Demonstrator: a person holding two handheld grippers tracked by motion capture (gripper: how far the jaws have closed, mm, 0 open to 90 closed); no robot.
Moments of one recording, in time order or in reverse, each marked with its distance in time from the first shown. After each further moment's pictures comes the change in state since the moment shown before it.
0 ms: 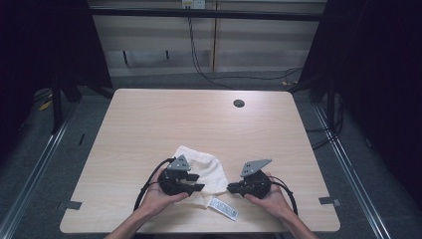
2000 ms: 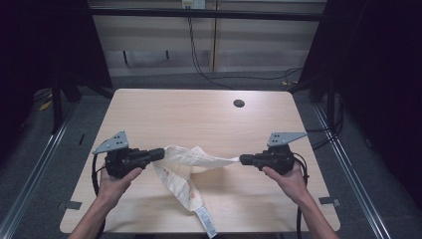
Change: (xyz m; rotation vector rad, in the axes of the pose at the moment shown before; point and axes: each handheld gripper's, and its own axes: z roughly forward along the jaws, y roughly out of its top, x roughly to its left) left arm 0.037 0.000 -0.139 -0.434 0.047 -0.056; right arm -0.017 0.053 -0.091 -0.254 -0.018 0.077
